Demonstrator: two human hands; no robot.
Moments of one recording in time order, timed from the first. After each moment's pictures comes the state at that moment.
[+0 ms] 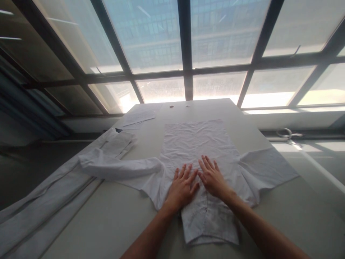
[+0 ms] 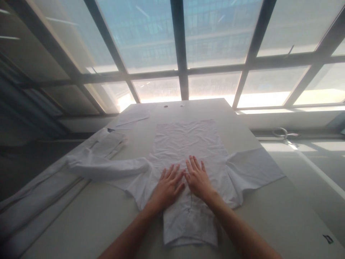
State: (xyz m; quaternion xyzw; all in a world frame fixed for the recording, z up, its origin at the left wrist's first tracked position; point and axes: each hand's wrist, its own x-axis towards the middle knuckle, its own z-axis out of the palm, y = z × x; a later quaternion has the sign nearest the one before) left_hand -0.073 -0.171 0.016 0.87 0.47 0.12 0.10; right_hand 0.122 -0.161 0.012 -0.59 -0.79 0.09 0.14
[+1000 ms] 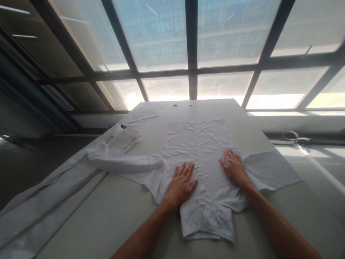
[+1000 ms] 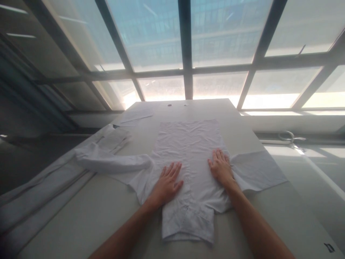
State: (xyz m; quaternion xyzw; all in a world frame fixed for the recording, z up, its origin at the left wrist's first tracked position) left_hand -0.073 -0.173 0.017 0.85 0.50 0.11 0.12; right_hand 0.224 -0.120 -0.017 -0.71 -0.70 -0.02 0.13
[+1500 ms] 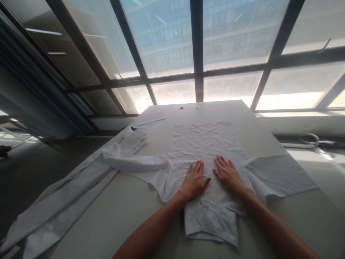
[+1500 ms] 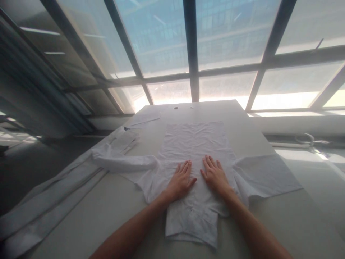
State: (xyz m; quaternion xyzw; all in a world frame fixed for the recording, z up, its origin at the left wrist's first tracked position) left_hand -0.036 -0.148 0.000 0.87 0.49 0.06 0.03; right_hand 0.177 -0.138 -0.015 -0.60 -0.79 0.04 0.10
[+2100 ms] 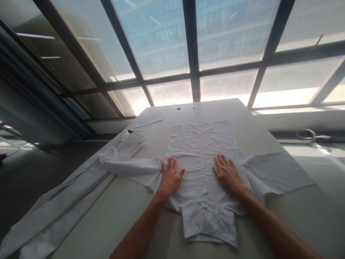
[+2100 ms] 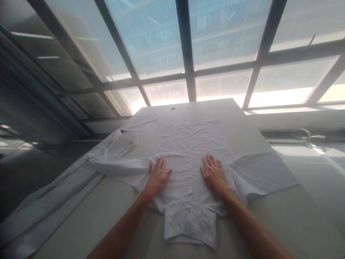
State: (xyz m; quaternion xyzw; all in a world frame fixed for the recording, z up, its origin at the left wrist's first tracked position) left_hand -0.110 -0.135 0.015 0.77 0.64 0.03 -0.05; right_hand 0.177 -0.138 -0.013 -0.65 -0.75 0.03 0.10
